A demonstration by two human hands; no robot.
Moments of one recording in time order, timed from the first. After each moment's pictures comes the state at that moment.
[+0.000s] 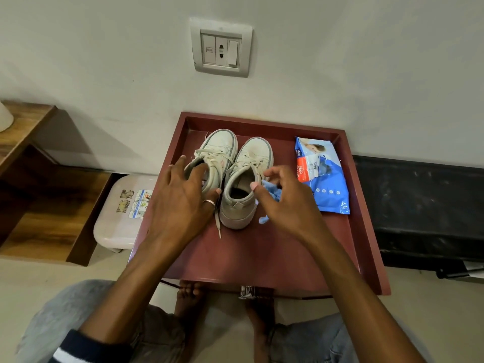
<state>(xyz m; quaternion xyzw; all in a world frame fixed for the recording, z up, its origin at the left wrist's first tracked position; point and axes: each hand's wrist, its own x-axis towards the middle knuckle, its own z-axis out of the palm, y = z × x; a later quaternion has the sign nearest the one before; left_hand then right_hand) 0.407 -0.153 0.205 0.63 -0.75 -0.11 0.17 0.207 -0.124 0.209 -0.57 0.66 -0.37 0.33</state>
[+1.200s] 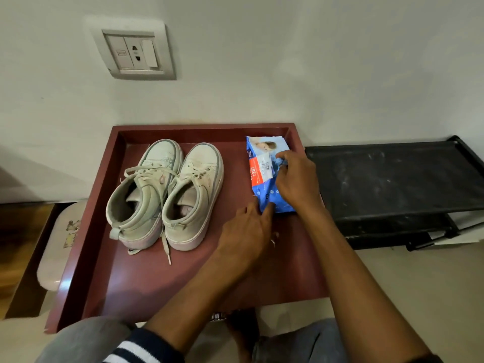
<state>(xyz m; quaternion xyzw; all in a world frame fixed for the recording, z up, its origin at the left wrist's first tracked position) 0.227 -0.138 0.161 0.43 -0.87 -0.21 -0.07 0.079 -0.180 0.164 -0.52 0.80 -0.31 0.09</state>
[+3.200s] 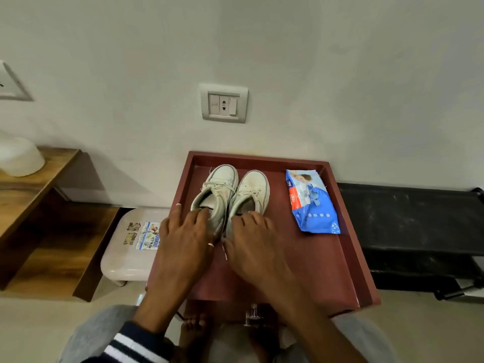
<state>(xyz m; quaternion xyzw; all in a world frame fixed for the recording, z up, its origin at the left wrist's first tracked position) 0.428 -0.120 0.198 0.62 -0.78 -0.03 0.07 0.278 -0.097 0.200 -0.75 0.65 -0.13 -0.03</state>
